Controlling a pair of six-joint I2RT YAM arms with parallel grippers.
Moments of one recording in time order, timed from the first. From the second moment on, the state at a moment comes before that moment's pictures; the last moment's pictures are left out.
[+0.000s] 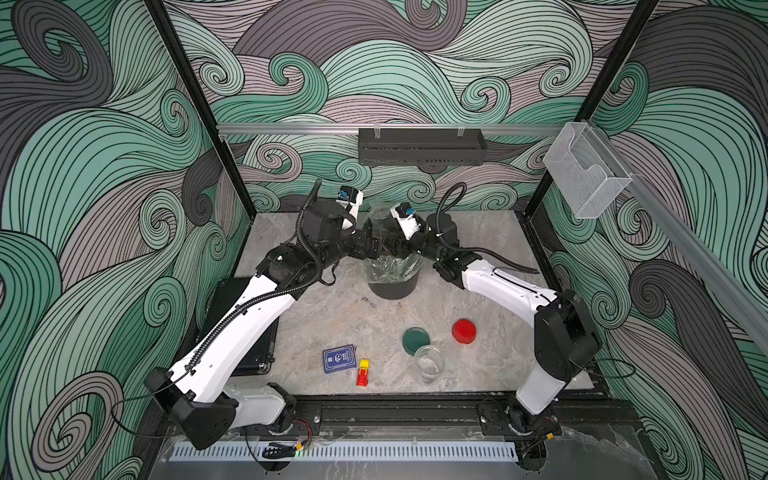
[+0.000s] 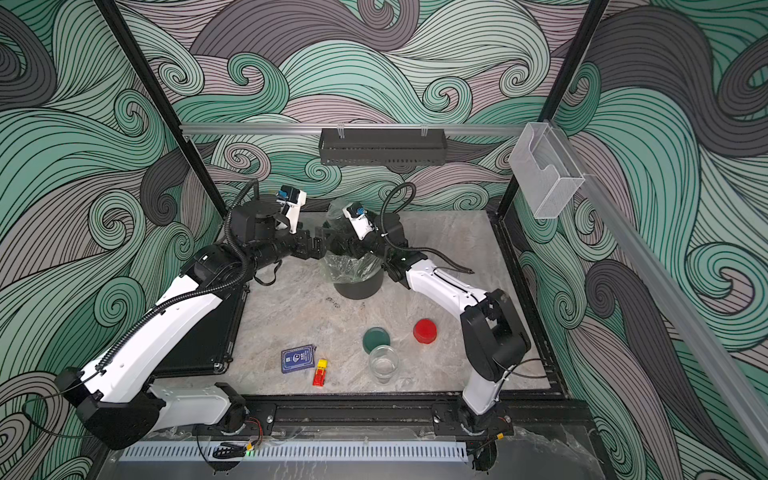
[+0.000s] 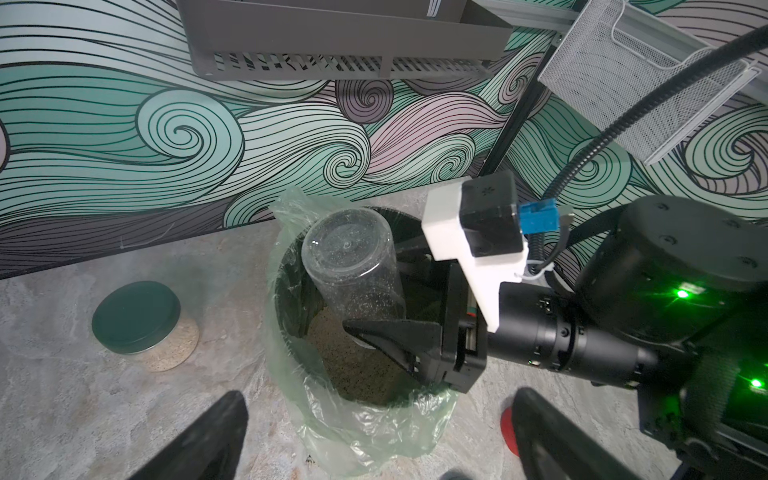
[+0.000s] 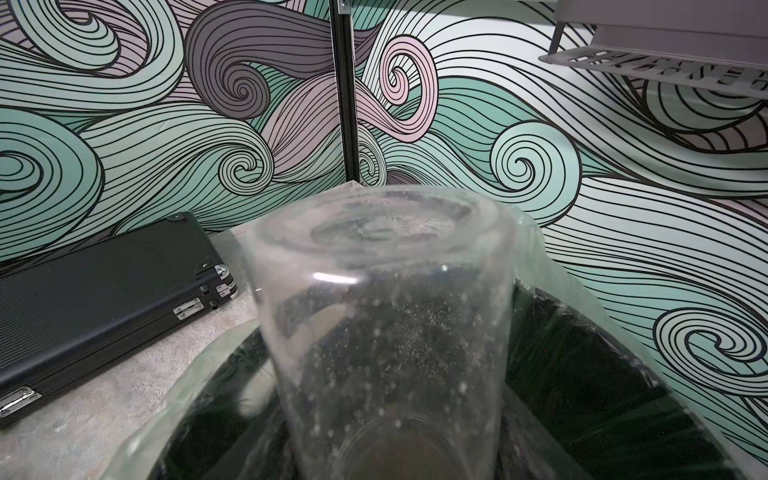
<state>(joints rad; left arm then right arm) -0.59 1.29 1.51 -0.64 -0.06 -0.24 0.59 1.72 1.29 0.21 -0.26 -0.12</state>
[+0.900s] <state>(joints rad) -0.59 1.29 1.51 -0.64 -0.05 -0.24 0.59 1.72 1.28 0.22 -0.27 -0.13</state>
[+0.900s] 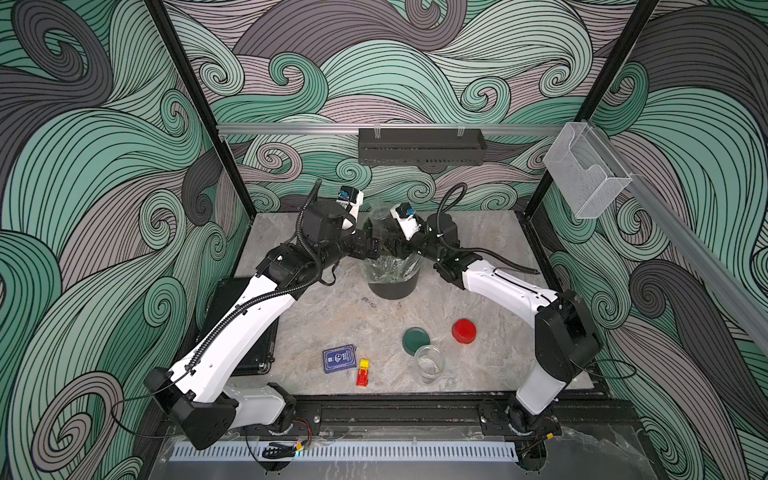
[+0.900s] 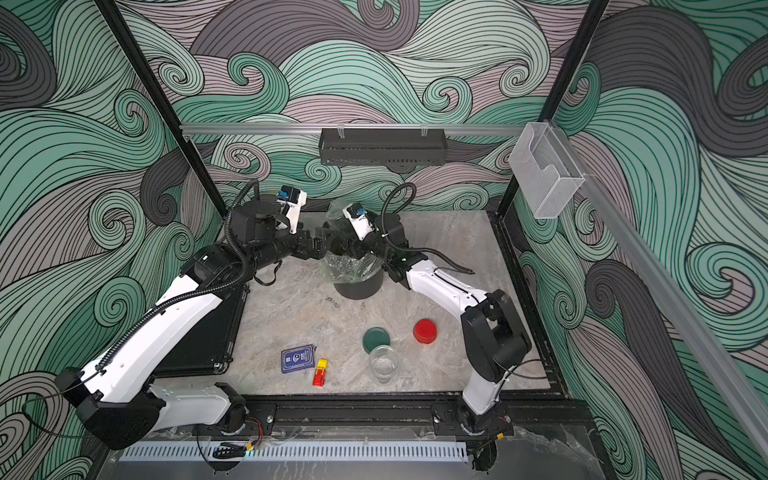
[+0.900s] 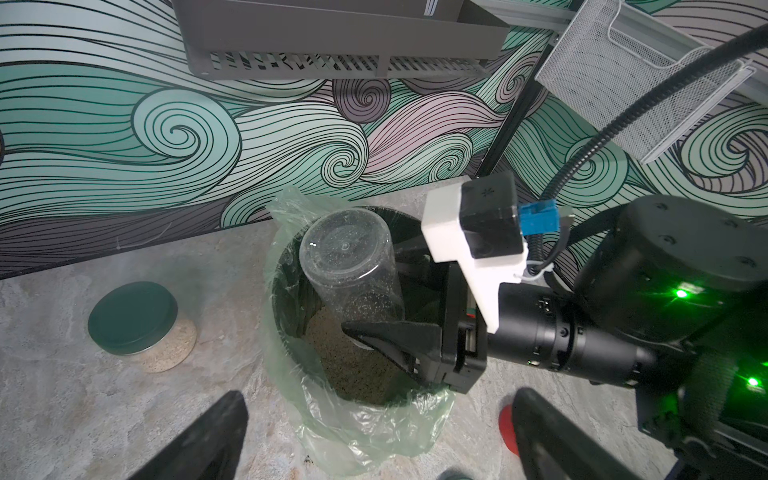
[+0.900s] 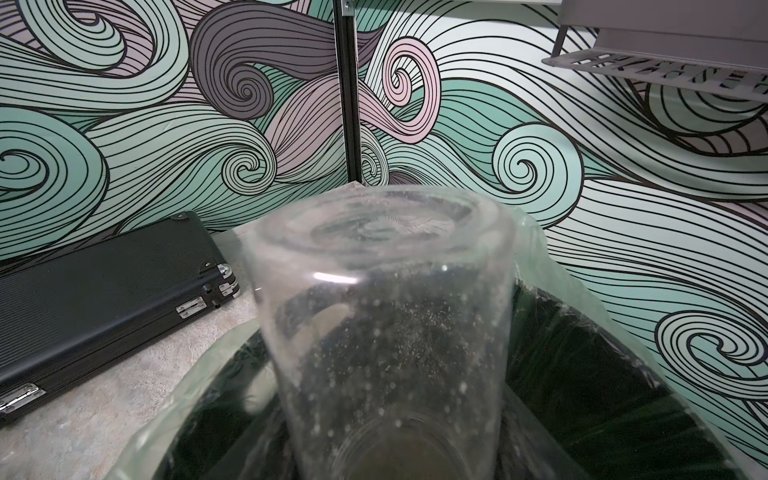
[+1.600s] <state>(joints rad) -0.59 1.29 1.50 -0.64 -0.05 -0.16 0.59 1.71 1.28 0.20 -0.27 -0.16</state>
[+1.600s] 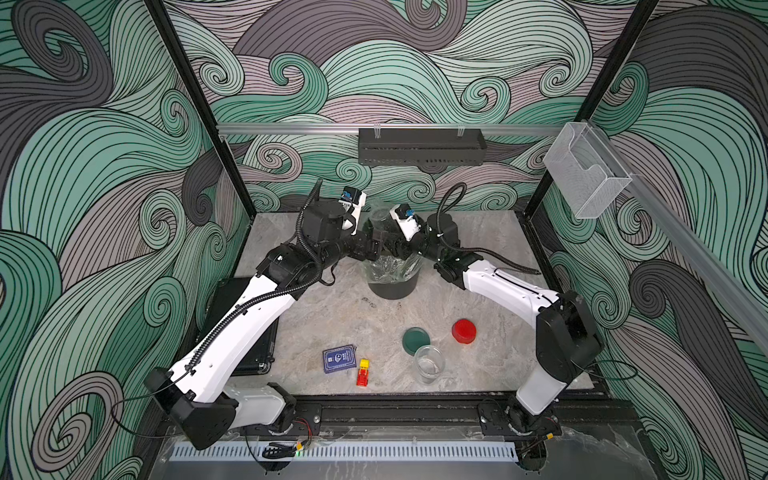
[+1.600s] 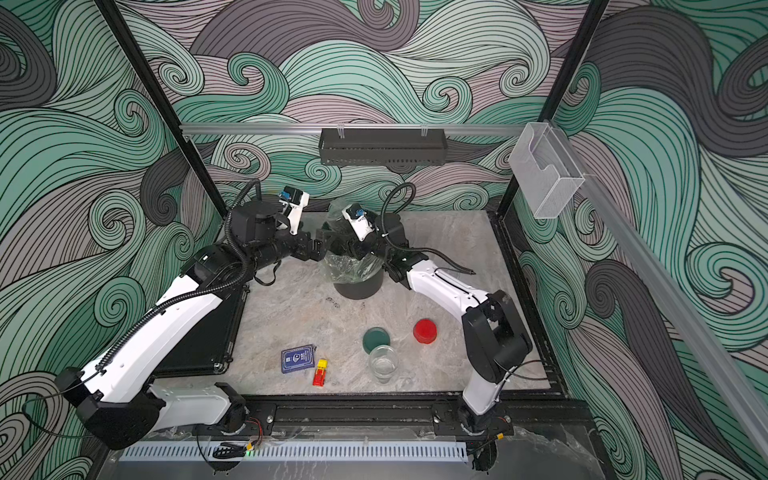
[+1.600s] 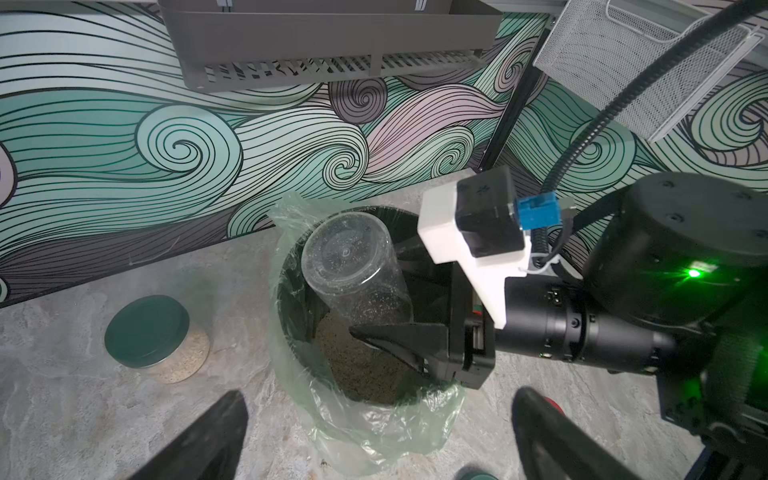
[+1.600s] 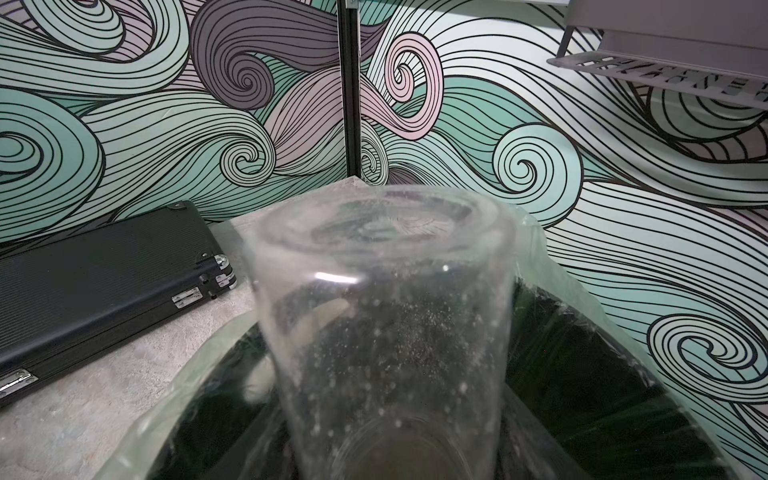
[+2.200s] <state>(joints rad) -0.57 1.30 1.50 -0.64 0.04 -0.10 0.60 1.71 1.28 0.18 -0.28 -0.27</state>
